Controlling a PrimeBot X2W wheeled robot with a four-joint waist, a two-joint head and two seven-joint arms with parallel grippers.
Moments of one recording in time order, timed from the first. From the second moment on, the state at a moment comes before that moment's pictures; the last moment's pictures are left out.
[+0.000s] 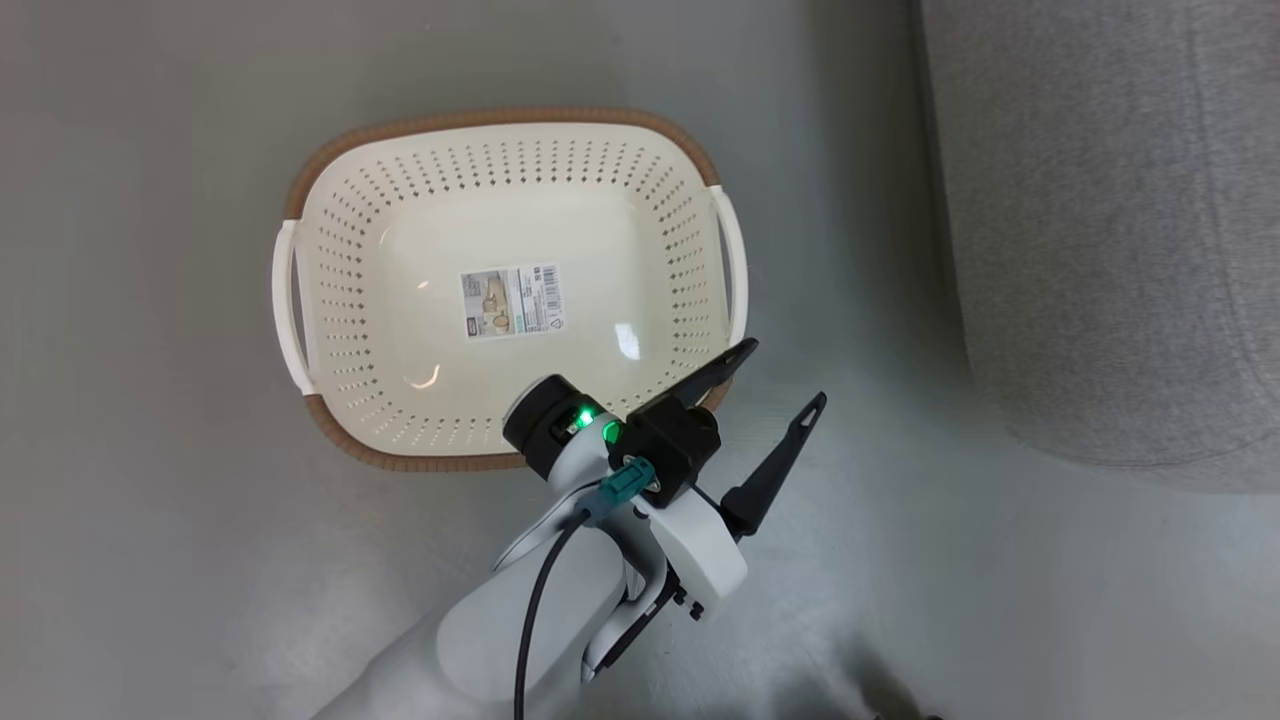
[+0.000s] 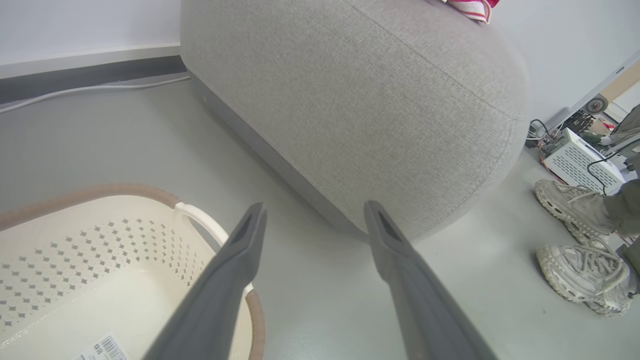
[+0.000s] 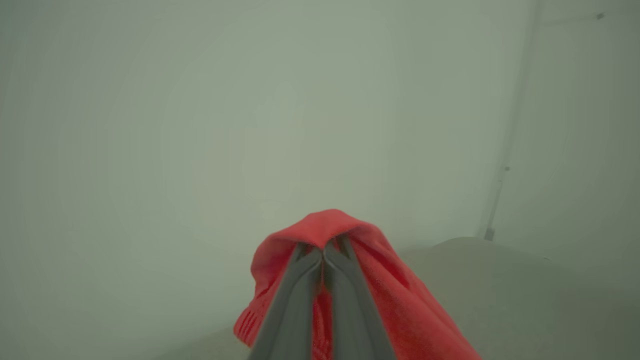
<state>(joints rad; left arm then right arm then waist) -0.67 0.05 -0.98 0.48 -0.52 0.04 -0.26 -1.36 -0.60 -0.47 0.90 0.09 0.13 -0.26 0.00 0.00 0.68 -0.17</state>
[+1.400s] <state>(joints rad) -0.61 0.05 -0.83 0.44 -0.52 0.08 -0.26 -0.74 -0.56 0.22 0.62 0.74 0.13 -0.26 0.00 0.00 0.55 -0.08</state>
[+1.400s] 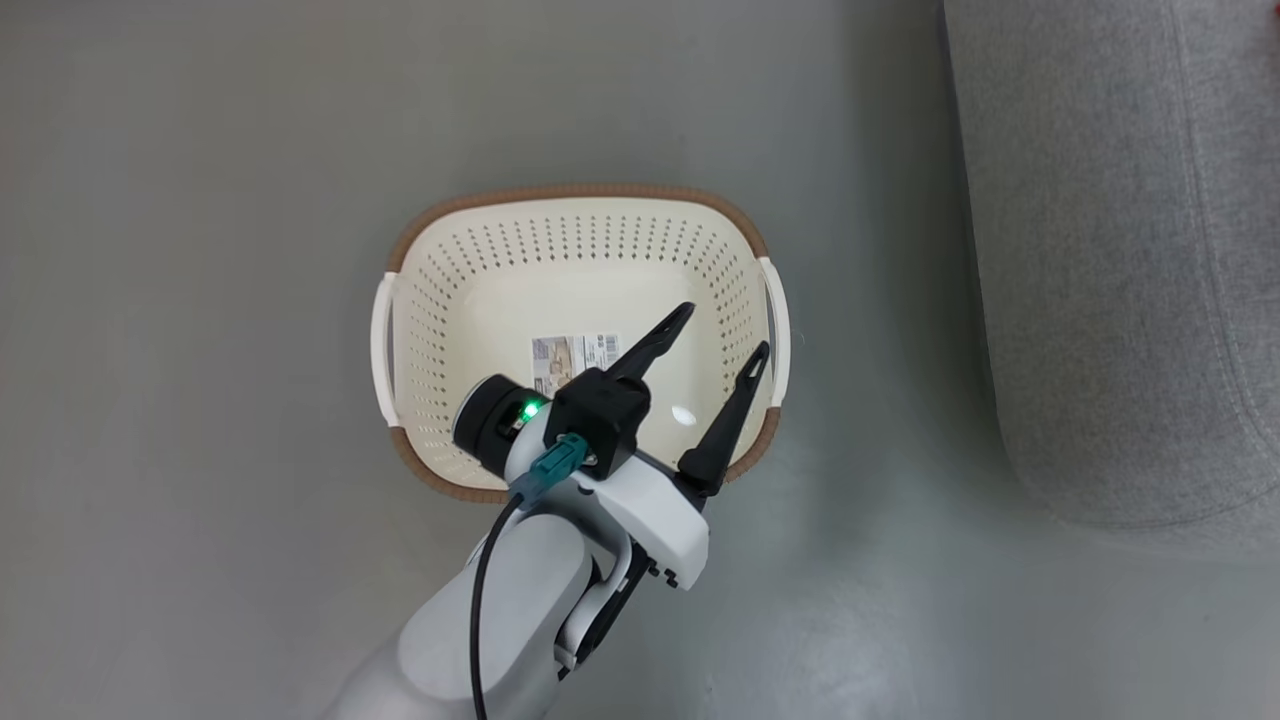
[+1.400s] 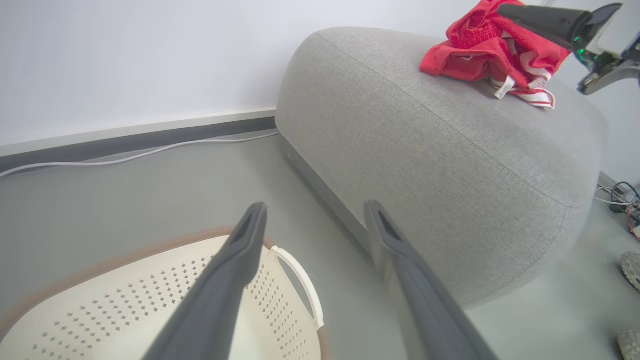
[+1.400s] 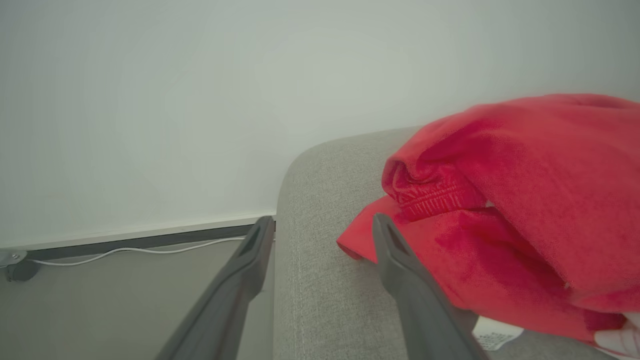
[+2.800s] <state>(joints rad) -0.06 0.04 -0.12 0.30 -0.24 0.08 -0.26 -0.22 -0.29 0.20 0.31 0.49 0.13 -0.26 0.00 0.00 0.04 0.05</state>
